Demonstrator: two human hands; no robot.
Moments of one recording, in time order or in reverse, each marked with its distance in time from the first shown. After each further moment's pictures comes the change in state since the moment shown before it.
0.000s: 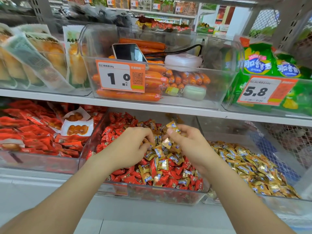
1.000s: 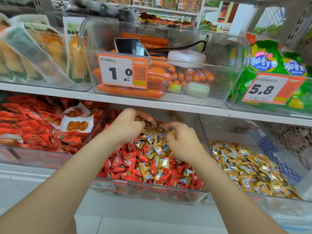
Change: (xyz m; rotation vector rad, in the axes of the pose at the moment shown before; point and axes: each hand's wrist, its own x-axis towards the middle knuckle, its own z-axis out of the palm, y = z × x) left_hand 0.028 -0.001 -0.017 -0.562 0.164 -0.377; right_hand 0.022 0.008 0.016 -0.699 0.088 -0.294
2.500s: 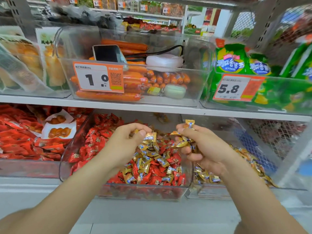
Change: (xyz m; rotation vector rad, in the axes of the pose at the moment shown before) left_hand -0.048 0.008 0.045 -0.142 -0.032 0.098; right_hand -0.050 0.023 -0.089 1.069 -0.140 0.498
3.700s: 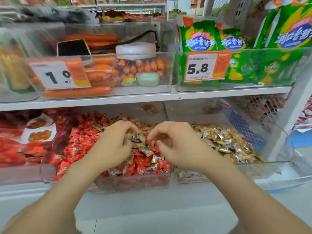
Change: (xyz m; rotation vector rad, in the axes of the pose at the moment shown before) left_hand 0.005 -0.003 0.016 0.729 -0.111 0.301; right_hand -0.022 0.022 -0.009 -1.072 -0.079 -0.771
